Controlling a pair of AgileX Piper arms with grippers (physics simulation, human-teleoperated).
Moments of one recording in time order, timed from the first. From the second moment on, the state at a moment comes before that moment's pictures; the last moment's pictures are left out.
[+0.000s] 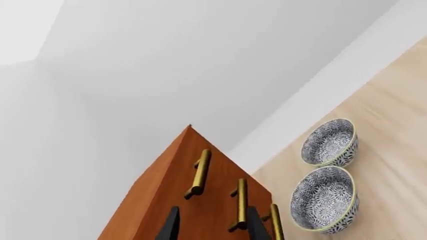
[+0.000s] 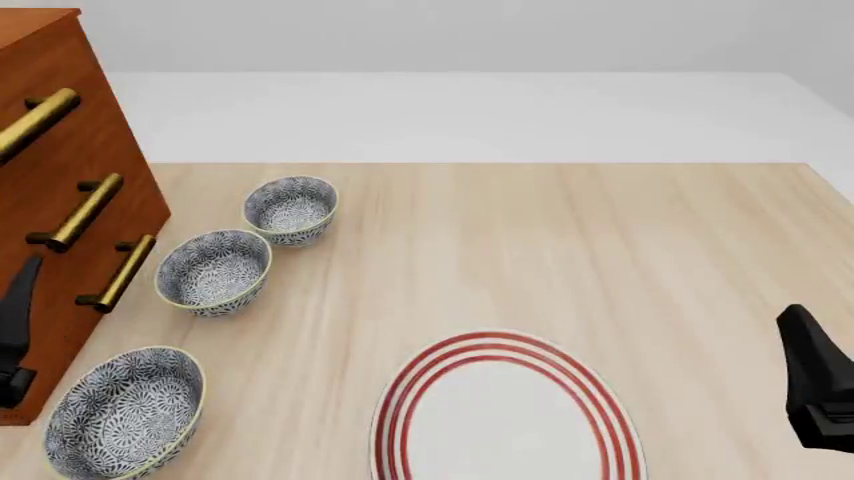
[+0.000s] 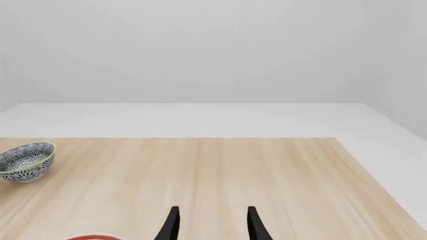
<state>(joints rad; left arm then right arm) -0.01 0.20 -0.19 -0.08 0.86 0.00 0.01 0.00 0.00 0.00</state>
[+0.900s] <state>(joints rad) -0.04 0.38 -0.18 -0.20 1.11 0.00 0.01 0.00 0.00 0.00</state>
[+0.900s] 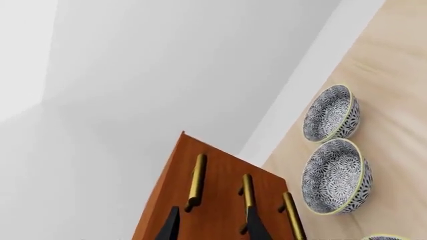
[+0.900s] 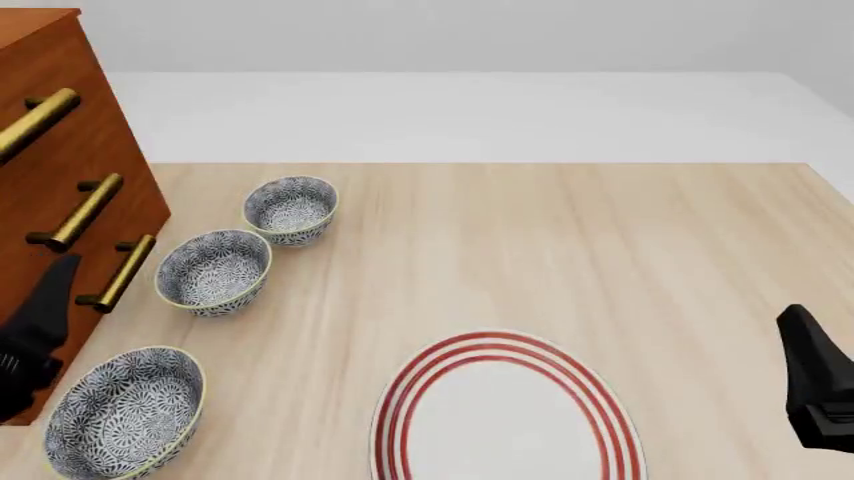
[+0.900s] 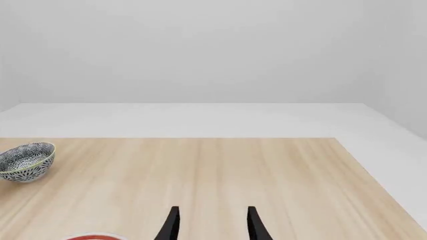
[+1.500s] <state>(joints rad) 0.03 0.55 -0.21 -0.29 1.17 0.00 0.01 0.00 0.00 0.00</state>
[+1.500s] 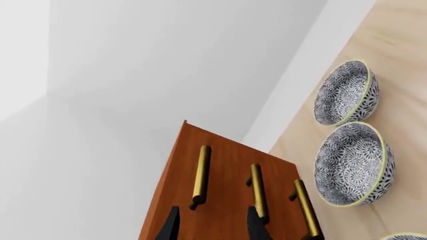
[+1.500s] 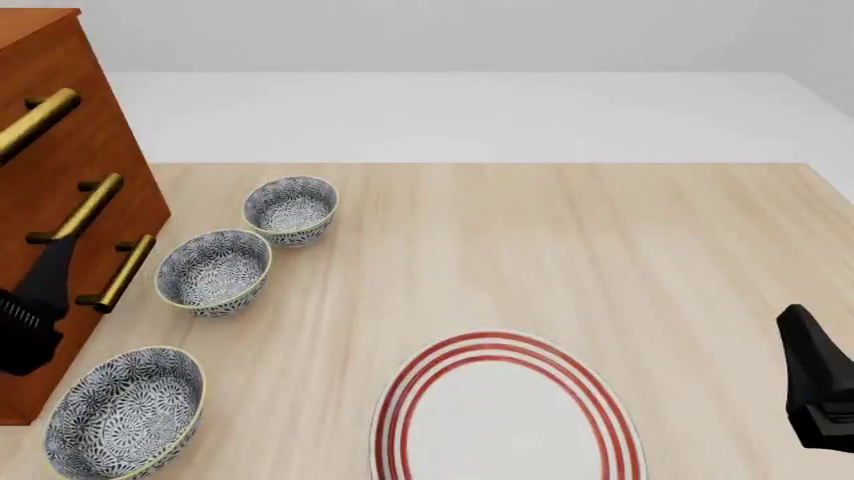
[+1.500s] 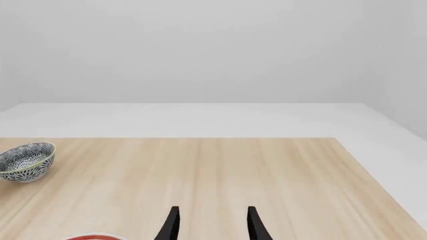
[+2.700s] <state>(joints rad) 0.17 0.95 -0.28 -0.59 1.28 0.00 0.01 0.00 0.00 0.00</state>
